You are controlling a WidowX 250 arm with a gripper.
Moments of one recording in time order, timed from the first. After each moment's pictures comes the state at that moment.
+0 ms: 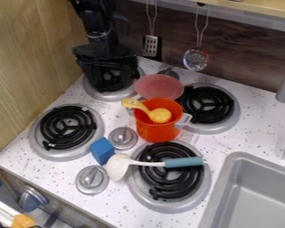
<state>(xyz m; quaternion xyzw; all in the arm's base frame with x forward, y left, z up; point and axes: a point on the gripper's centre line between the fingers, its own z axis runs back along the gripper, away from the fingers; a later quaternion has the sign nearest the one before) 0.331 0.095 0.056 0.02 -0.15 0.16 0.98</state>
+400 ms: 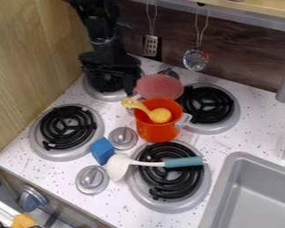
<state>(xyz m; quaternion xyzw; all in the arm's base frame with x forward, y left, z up) 0.324 0.069 0.045 -0.01 -0.10 0.06 0.99</state>
